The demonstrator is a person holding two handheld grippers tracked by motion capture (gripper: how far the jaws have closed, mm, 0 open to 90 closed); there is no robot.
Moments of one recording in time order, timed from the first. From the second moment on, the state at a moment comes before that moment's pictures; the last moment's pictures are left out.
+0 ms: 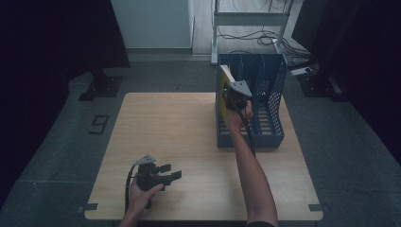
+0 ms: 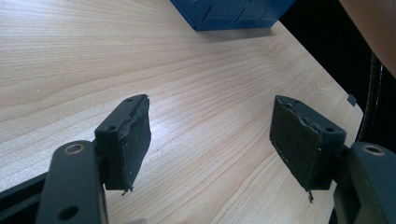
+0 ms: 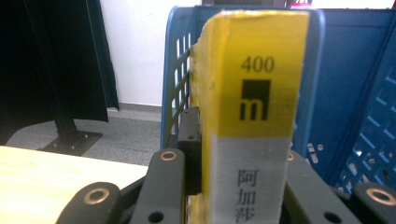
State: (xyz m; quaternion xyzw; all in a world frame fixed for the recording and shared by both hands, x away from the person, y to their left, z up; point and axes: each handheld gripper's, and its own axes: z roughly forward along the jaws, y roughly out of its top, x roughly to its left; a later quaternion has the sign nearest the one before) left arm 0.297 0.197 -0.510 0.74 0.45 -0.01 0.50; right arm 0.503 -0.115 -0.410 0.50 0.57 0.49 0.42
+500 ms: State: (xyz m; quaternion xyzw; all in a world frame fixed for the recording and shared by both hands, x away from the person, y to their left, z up) left arm 0.297 0.196 -0.511 0.74 0.45 -0.01 0.49; right arm 0.499 -0.114 -0.429 0.50 0.58 0.48 0.42
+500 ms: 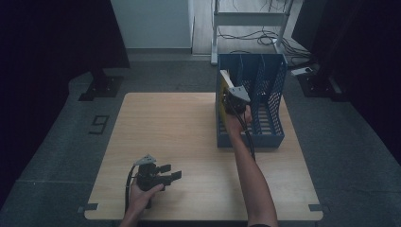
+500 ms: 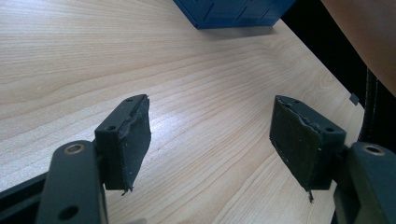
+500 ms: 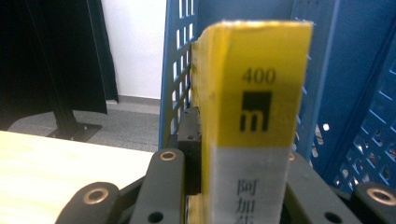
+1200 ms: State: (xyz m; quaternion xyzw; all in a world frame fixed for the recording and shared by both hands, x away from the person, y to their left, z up) left arm 0.294 0.193 -0.507 0.74 0.44 -0.01 0.50; right arm 0.485 -0.118 -0.423 0.50 0.62 0.46 0.39
